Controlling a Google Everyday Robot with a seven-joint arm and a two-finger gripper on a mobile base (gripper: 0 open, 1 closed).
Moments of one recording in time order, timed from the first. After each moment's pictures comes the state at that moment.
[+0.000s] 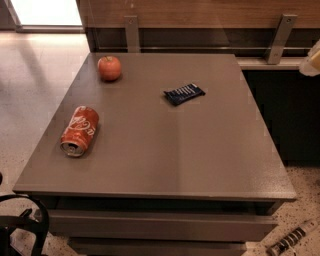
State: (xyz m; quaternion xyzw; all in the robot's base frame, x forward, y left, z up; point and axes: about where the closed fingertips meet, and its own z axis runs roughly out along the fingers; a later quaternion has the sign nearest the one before) arm 0.477 -0.250 1.106 -0.51 0.76 -0.13 0.38
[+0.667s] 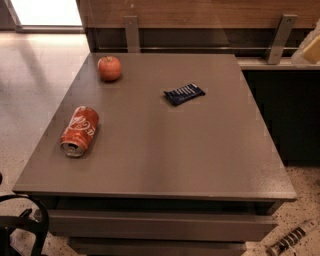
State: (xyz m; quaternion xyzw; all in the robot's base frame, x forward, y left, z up) arm 0.494 -0.236 1.113 -0.56 0.72 -0.12 0.40
